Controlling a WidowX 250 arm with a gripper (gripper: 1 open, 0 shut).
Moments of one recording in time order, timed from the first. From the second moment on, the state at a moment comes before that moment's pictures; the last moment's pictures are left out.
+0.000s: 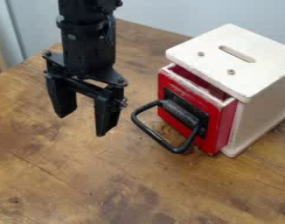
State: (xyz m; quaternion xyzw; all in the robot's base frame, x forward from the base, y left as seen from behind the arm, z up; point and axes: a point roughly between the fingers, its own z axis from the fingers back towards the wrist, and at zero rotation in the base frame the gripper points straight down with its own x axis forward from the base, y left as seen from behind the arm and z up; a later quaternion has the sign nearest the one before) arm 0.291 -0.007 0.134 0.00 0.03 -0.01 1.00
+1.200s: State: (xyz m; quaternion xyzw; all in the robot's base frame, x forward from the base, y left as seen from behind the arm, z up) arm 0.312 -0.007 0.142 0.00 -0.05 0.03 1.00
